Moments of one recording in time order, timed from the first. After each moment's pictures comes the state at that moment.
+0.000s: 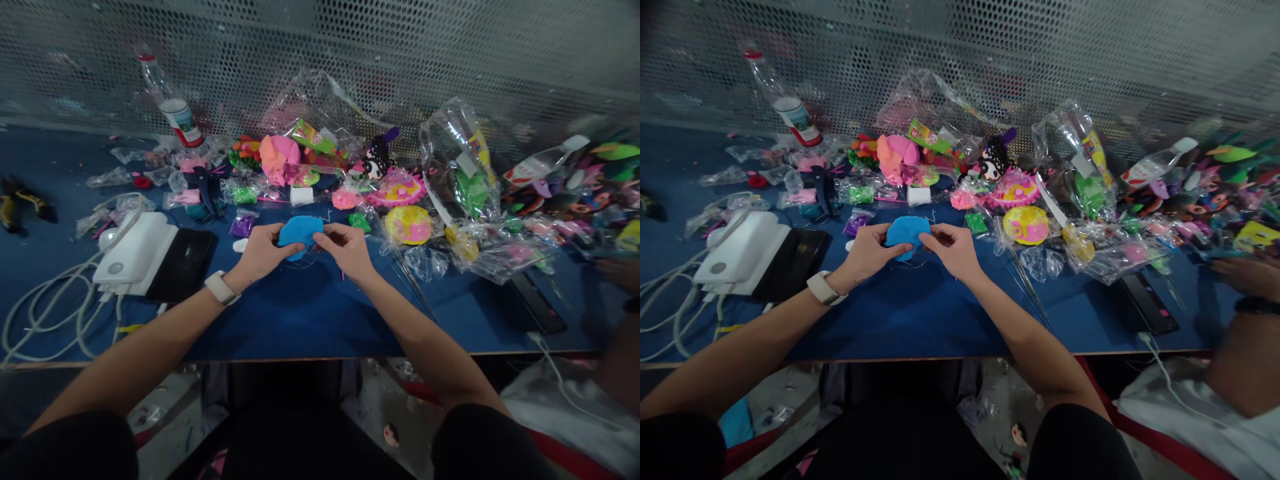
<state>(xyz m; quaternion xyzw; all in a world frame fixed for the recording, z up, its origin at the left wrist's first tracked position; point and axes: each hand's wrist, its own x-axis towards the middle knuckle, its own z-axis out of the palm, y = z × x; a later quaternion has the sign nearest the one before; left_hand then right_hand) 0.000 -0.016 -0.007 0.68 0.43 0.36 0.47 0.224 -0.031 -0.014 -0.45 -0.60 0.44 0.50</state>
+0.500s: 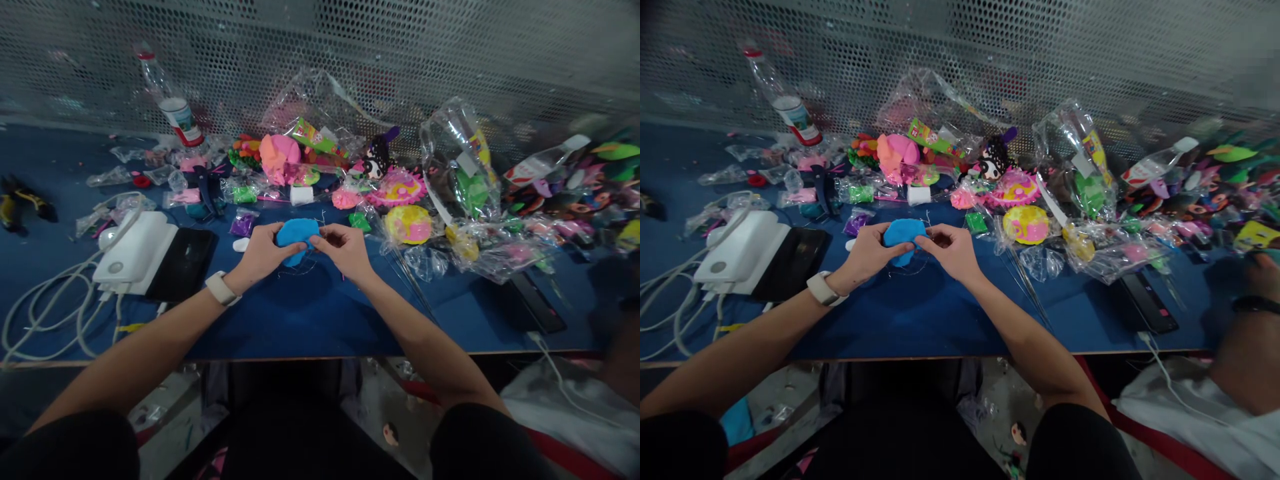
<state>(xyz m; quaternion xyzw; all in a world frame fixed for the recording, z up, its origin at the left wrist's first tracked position) 0.003 -0.019 -0.003 0.68 0.45 0.39 0.44 0.220 -0.037 -0.007 -0.45 -0.60 0.43 0.50</state>
